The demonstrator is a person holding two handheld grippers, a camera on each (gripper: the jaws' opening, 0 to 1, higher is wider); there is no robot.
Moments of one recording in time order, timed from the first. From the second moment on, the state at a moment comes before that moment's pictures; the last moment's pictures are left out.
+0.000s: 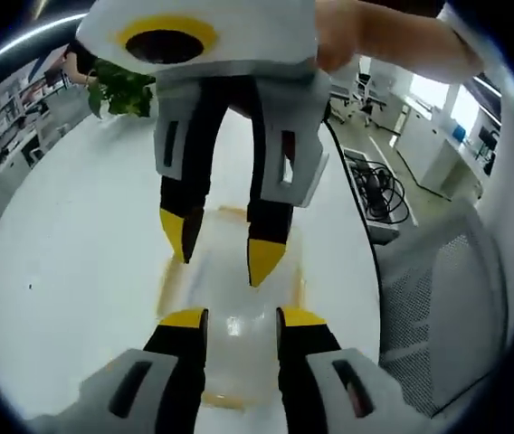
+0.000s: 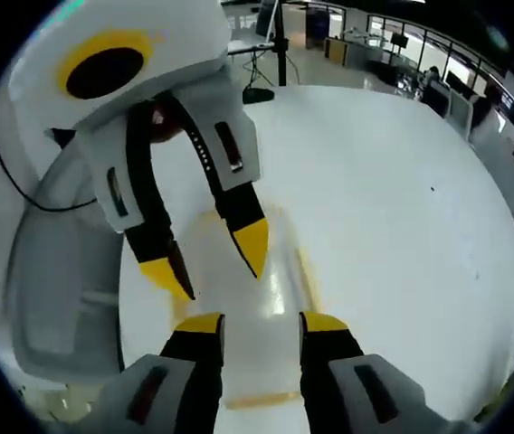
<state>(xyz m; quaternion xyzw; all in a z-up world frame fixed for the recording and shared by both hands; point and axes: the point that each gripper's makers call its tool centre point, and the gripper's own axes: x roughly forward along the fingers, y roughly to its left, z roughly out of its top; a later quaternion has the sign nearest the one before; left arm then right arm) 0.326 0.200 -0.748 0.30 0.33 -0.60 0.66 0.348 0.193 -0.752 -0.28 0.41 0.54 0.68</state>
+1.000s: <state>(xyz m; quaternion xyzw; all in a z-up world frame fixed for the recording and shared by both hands) 0.305 0.196 -0.757 0.32 0.32 -0.58 0.68 0.373 0.210 -0.759 -0.27 0.42 0.56 0.67</state>
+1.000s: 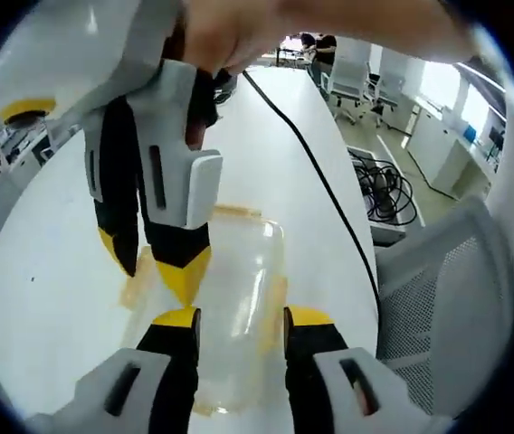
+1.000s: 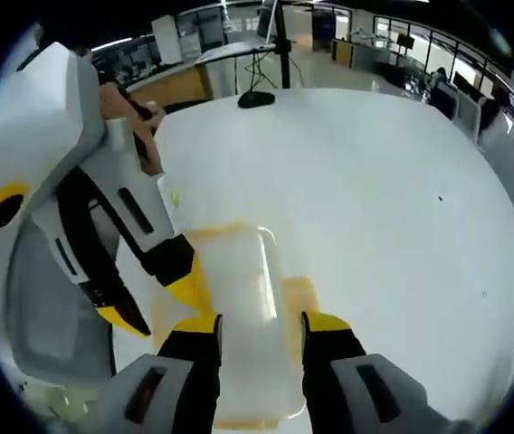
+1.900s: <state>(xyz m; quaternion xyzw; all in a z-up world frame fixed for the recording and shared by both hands) 0.306 0.198 -0.768 0.43 0.26 -0.53 0.68 0.371 0.218 -0.774 -0.27 0.49 0.61 0.56</state>
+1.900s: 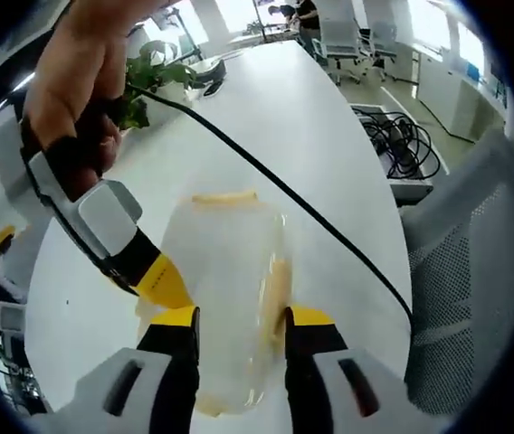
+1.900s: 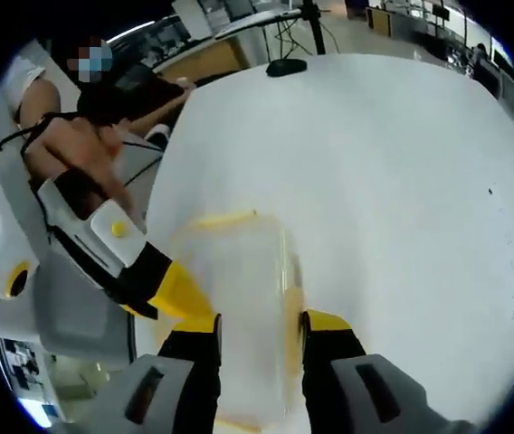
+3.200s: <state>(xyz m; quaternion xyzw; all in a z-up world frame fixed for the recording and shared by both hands) 0.286 0.210 -0.765 0.42 0.27 -0.56 0.67 0.373 0.209 -0.755 -0.28 0.44 0.59 0.62</state>
